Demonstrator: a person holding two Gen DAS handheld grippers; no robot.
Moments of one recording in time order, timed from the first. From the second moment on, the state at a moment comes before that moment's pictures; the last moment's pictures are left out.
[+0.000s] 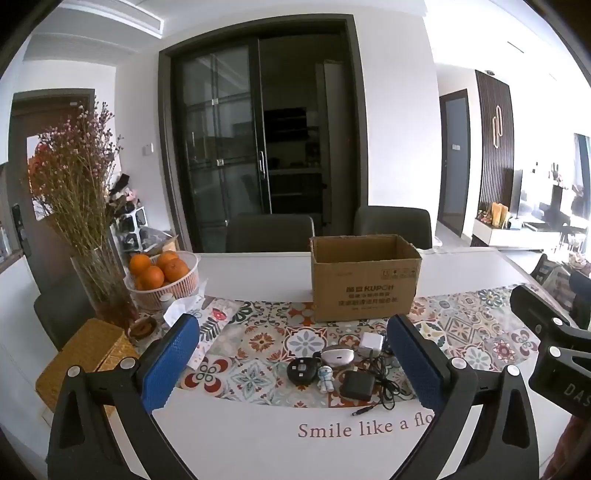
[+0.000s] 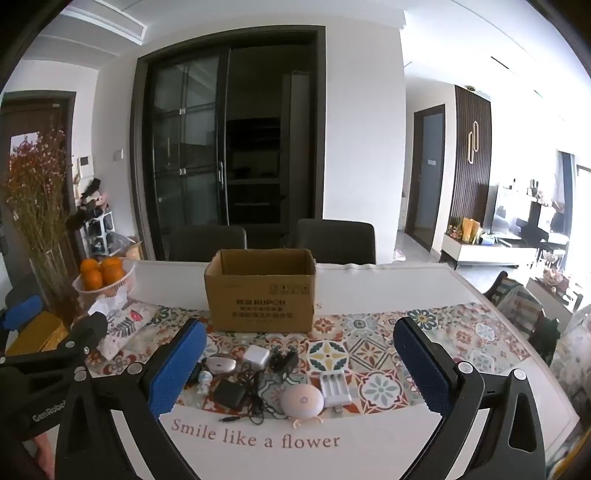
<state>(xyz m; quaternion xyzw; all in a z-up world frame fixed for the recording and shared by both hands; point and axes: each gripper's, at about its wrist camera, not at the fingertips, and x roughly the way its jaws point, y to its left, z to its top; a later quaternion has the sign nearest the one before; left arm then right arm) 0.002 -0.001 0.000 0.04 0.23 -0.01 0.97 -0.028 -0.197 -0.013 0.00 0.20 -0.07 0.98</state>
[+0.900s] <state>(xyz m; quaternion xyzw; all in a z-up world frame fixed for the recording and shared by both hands) -0.001 0.001 0.001 0.04 0.21 -0.01 0.98 -0.026 -0.199 -0.016 0.01 0.20 -0.07 0.98</state>
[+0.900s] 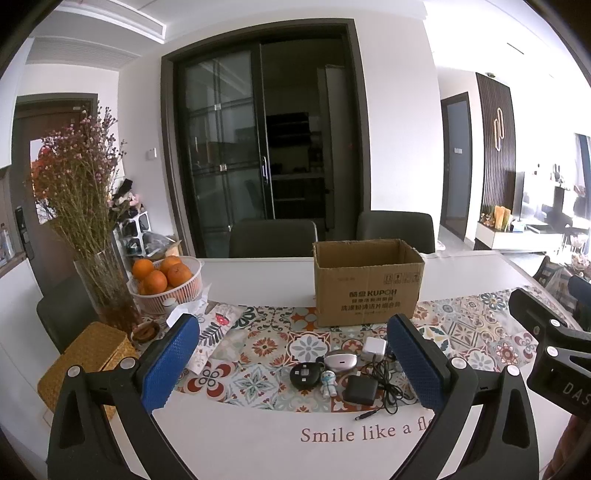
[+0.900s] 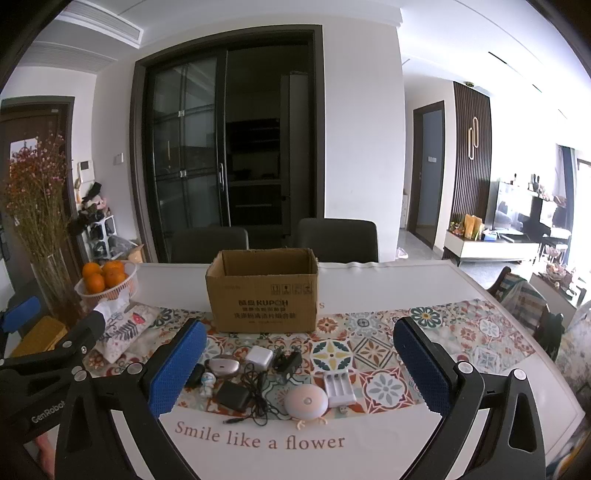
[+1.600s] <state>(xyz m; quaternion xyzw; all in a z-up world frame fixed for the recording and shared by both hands) 0.002 0.002 -0.003 0.04 0.22 -0.01 0.98 -0.025 -0.200 -0.021 0.01 0.20 -0.07 0.98</state>
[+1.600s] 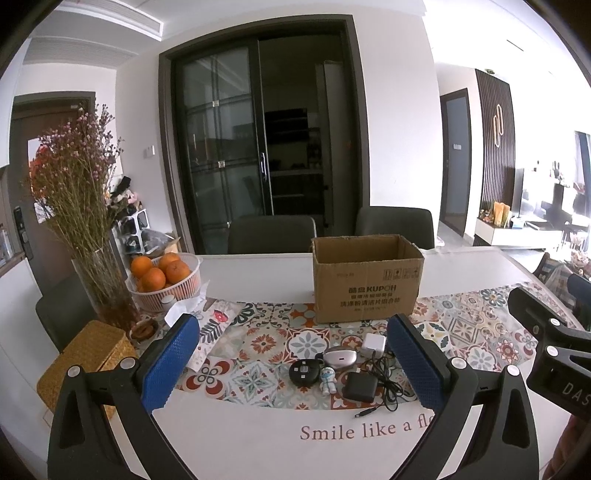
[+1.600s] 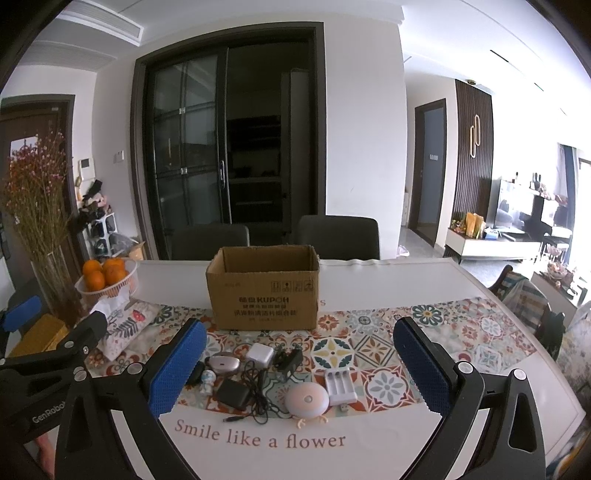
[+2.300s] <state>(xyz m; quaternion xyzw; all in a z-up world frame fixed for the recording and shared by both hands) 0.003 0.002 -0.004 0.04 0.22 -0.01 0.98 -0.024 -0.200 -0.021 0.01 0.20 -0.07 0.98</state>
